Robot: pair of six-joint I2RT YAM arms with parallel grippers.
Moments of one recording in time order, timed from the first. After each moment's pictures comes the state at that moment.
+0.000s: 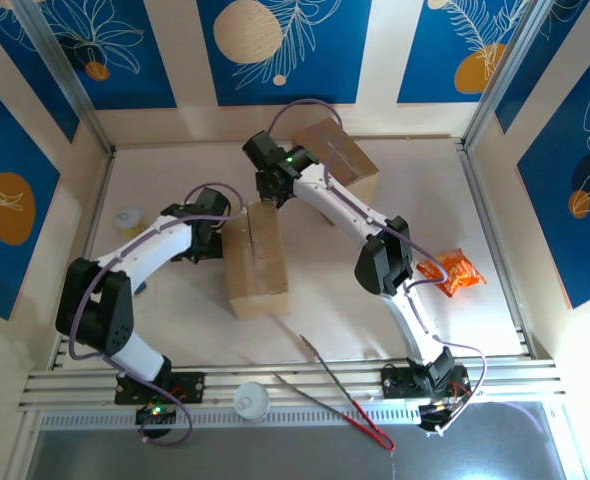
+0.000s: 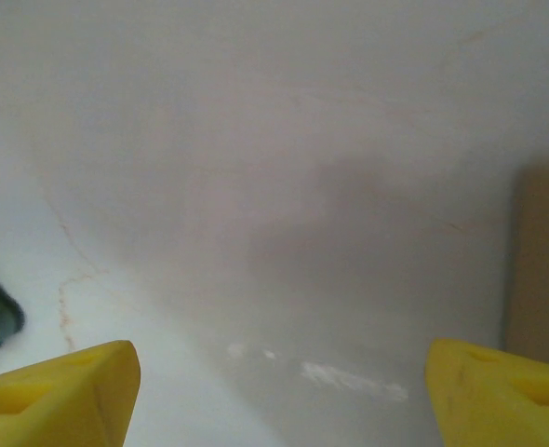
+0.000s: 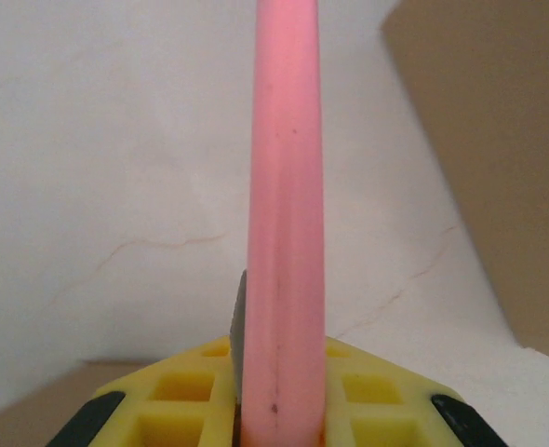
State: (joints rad) left arm -0.40 1.57 1.11 -0.88 -0.33 -0.52; right arm 0.75 2.31 2.37 -1.13 0.28 0.53
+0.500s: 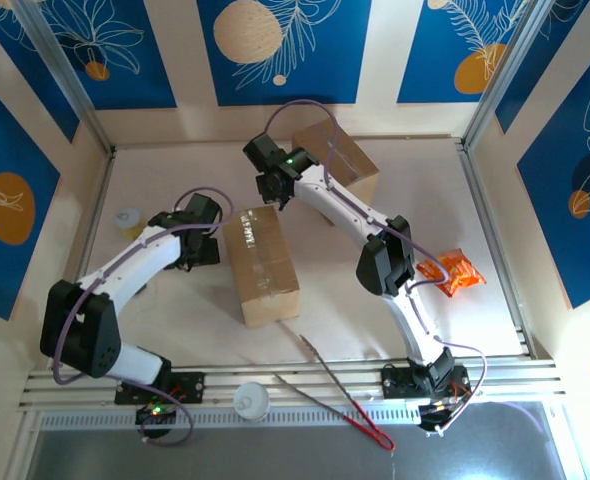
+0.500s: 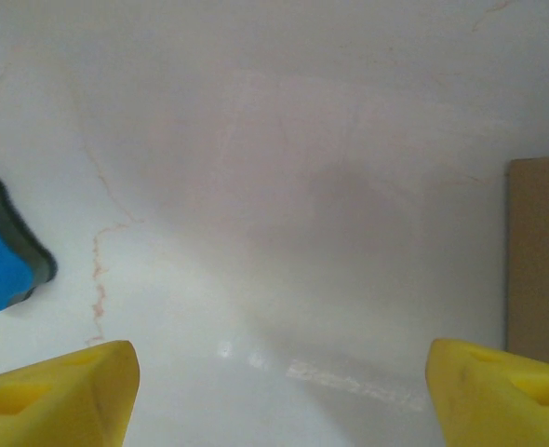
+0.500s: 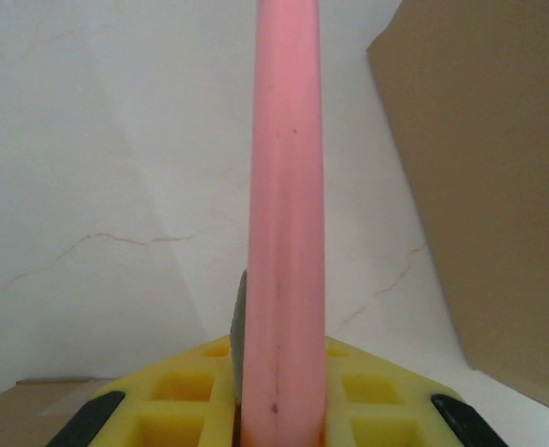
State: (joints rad) left arm -0.38 1.43 1.05 -0.94 -0.32 -0.55; right arm 0.74 2.27 2.32 -1.10 0.33 0.41
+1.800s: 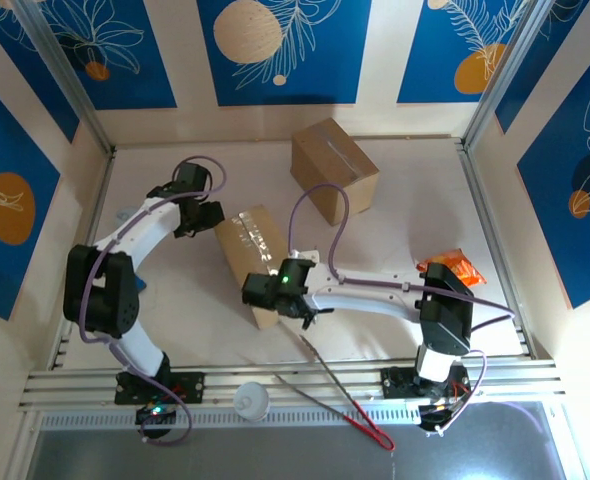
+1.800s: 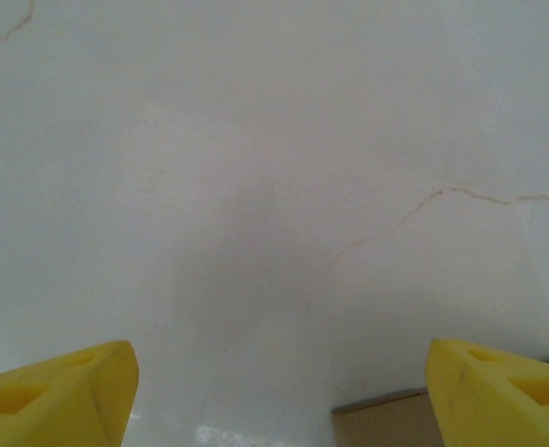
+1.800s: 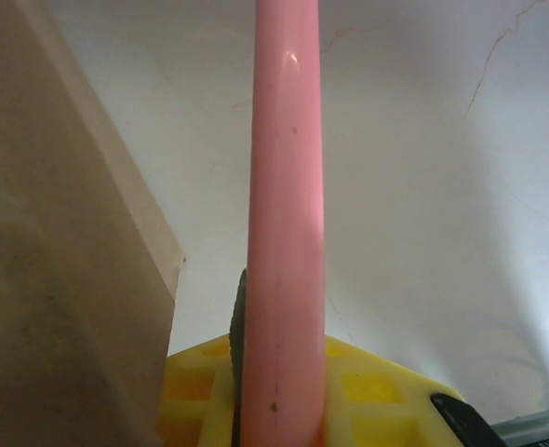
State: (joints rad) left arm -0.25 1.67 1.23 -0.69 -0.12 -0.50; right arm 1.23 1.74 1.41 -1.35 0.52 1.23
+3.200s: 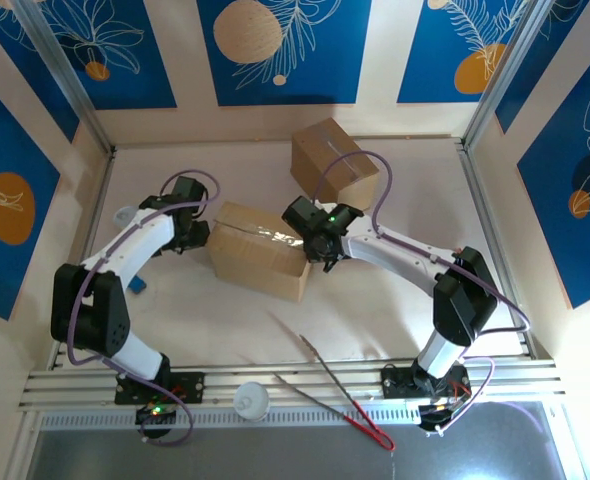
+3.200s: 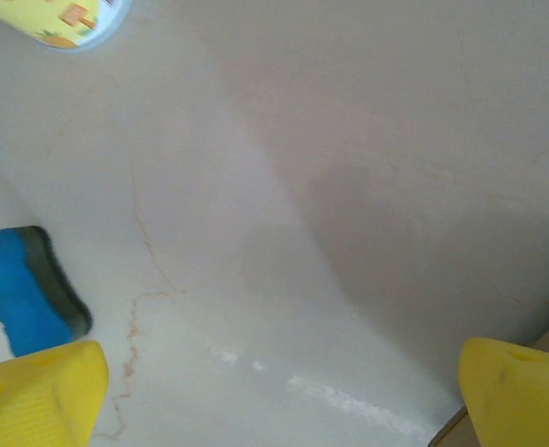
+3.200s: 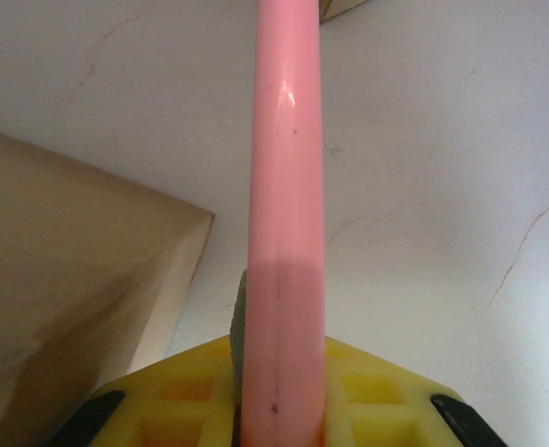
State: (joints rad) left arm -0.26 1.55 1.18 -0.93 -0.33 -0.52; right arm 0.82 1.66 1.35 -0.99 0.37 0.74
